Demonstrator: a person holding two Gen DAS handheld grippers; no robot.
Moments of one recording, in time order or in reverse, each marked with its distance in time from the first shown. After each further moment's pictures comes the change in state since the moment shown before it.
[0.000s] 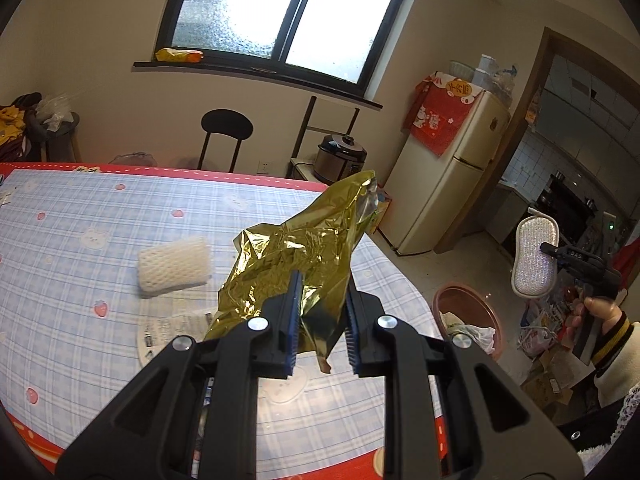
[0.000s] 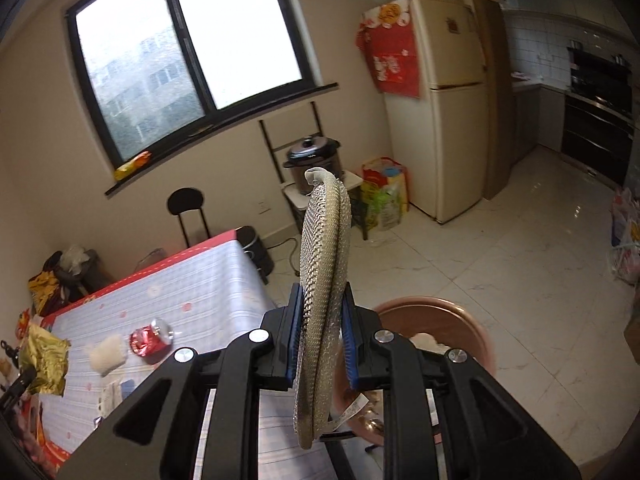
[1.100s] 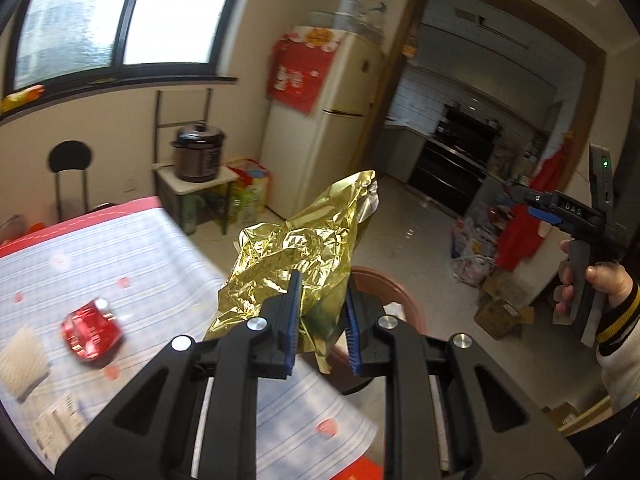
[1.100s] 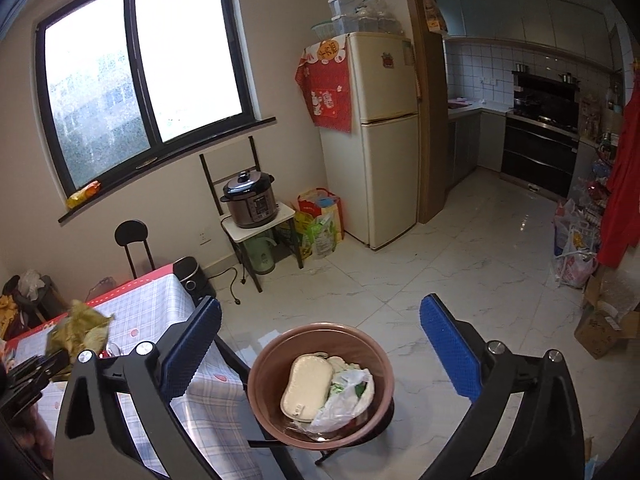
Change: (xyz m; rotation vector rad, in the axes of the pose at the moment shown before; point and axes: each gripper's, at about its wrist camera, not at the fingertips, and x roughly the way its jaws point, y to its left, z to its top) left arm 0.124 -0.190 0.024 0.309 0.120 -0.399; right arm -0.092 -0.064 0.021 0.016 -0.112 -0.212
